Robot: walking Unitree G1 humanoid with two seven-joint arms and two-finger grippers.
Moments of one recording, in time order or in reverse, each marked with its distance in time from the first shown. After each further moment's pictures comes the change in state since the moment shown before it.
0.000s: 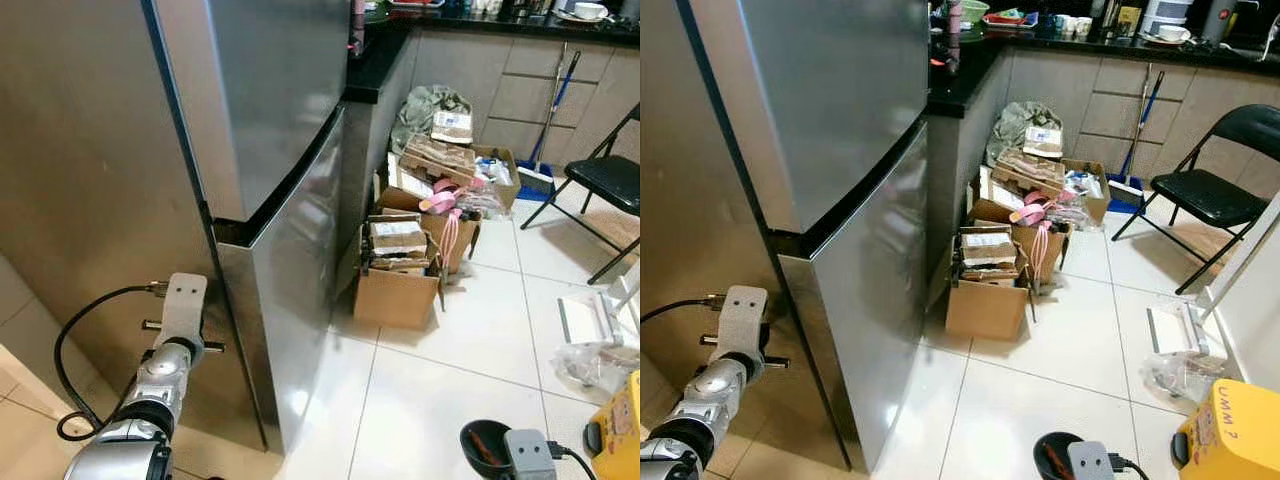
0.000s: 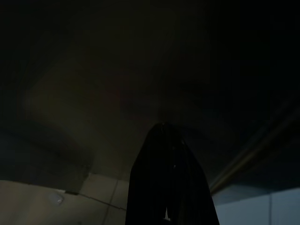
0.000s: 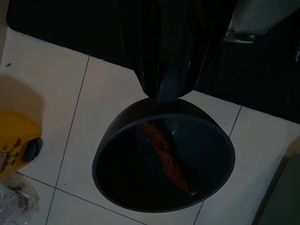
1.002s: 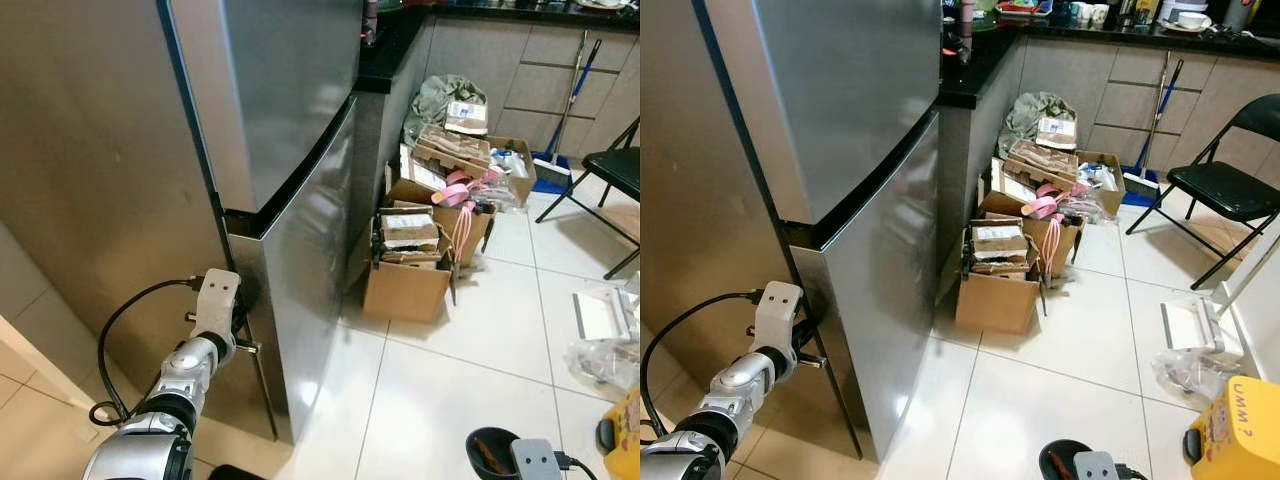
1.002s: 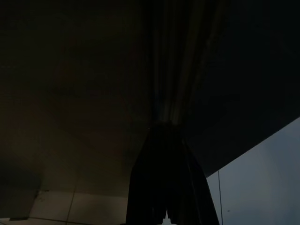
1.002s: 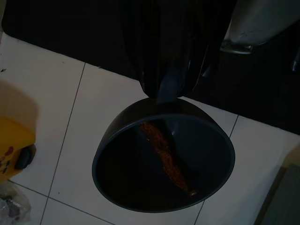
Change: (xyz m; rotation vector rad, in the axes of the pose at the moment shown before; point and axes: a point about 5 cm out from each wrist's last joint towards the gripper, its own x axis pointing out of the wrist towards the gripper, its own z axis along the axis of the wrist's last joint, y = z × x) left arm 0.005 -0.039 0.011 -0.058 -0.041 -0.259; right arm -0.006 -0.004 -0.011 0.006 0.008 -0.020
